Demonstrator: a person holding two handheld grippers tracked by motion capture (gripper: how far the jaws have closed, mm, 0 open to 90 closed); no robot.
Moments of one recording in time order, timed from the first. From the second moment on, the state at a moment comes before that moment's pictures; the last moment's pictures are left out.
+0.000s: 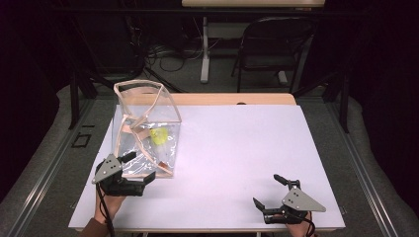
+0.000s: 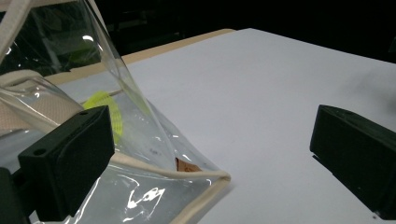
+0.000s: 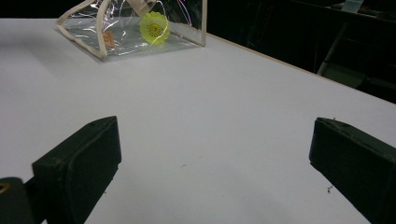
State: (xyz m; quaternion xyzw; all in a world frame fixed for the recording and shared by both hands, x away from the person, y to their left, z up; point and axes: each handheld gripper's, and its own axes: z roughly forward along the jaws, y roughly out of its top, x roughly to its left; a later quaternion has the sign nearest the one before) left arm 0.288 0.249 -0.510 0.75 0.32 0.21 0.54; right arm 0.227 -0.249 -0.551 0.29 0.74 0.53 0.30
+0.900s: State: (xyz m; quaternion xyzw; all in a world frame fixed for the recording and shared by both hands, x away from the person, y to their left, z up) left arm 0.274 0.247 -0.550 0.75 0.31 0.19 0.54; right arm 0.226 -0.248 -0.552 0.29 0.74 0.52 0.30
